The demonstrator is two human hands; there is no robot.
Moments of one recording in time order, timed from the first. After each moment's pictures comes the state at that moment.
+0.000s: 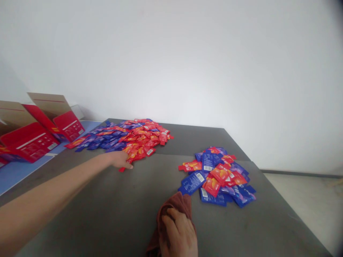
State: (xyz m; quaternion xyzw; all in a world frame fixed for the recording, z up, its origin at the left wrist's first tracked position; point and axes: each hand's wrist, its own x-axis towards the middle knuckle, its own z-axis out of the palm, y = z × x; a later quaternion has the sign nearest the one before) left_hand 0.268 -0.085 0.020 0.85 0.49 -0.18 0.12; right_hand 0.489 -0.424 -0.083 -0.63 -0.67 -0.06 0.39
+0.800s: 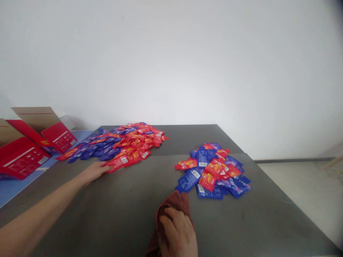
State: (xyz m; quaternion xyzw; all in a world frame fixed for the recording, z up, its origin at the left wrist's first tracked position) left_hand 0.195 -0.100 0.000 0.70 0.62 0.07 0.34; right_hand 0.486 -0.420 -0.076 -0.62 -0.66 -0.04 0.42
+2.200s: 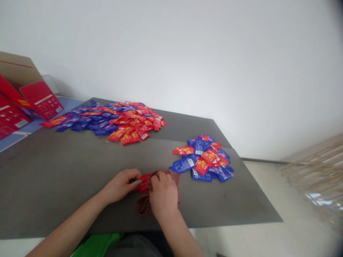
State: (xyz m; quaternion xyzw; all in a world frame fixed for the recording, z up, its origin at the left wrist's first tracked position) left_hand 0.282 -0.265 -0.040 0.85 0.33 0.14 0.39; right_hand 0.460 -0.374 -0.019 -0.73 -0.67 0.00 0.13
